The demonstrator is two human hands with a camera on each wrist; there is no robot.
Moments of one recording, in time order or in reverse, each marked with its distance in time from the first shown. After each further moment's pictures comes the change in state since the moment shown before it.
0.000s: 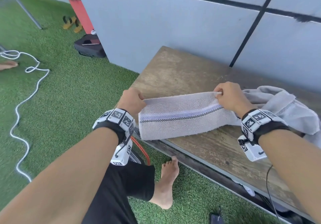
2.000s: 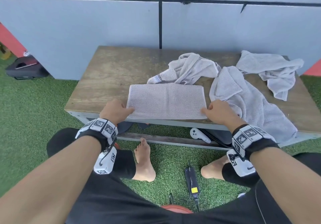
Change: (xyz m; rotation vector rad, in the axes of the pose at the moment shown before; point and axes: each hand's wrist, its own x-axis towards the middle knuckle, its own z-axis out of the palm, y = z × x) left_hand -0.110 0.047 0.084 0.151 -0.154 0.260; right_hand -0.281 0.079 -0.031 0.108 -0.043 0.505
